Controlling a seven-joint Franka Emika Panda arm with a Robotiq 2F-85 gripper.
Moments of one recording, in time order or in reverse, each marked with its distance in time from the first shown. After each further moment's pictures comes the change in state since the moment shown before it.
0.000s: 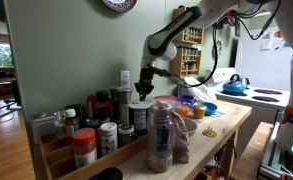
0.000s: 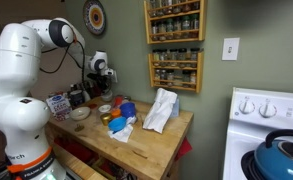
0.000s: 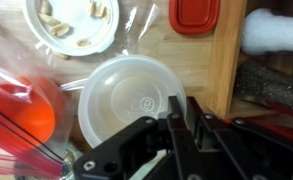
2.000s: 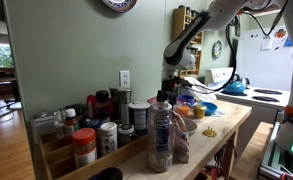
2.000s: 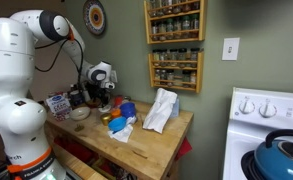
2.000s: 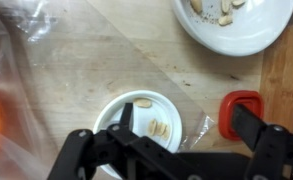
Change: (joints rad) arm -0.151 -0.131 0.067 -0.367 0.240 0.021 -0.336
